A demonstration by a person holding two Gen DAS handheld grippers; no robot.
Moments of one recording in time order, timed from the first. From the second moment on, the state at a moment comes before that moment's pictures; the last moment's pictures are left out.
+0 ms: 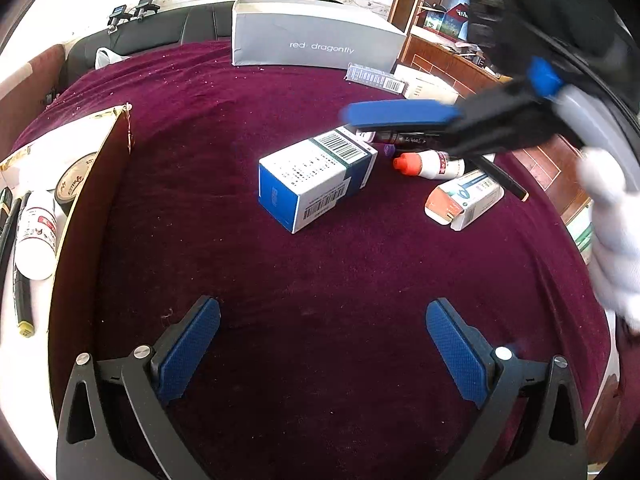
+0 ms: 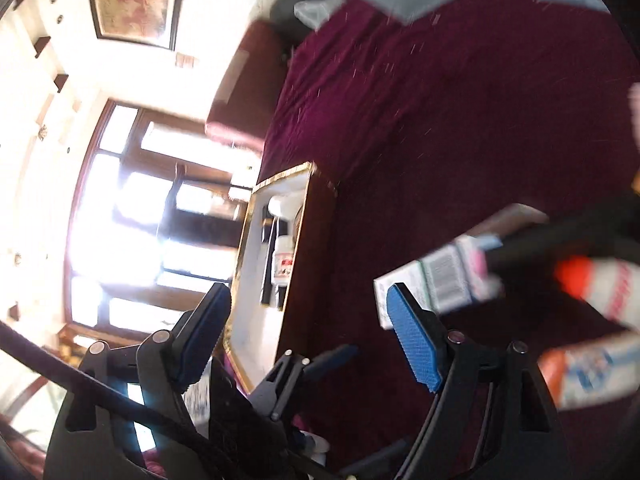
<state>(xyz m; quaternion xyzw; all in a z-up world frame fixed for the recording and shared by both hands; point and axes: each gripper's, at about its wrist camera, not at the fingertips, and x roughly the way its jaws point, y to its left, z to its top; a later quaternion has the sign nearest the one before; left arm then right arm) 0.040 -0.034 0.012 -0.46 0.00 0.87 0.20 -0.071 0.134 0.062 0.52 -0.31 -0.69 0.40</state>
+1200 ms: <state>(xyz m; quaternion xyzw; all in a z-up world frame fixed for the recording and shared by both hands) 0.039 -0.011 0.003 -0.47 0.10 0.86 0.17 0.029 0.281 0.024 0.37 -0.38 -0.85 0.01</state>
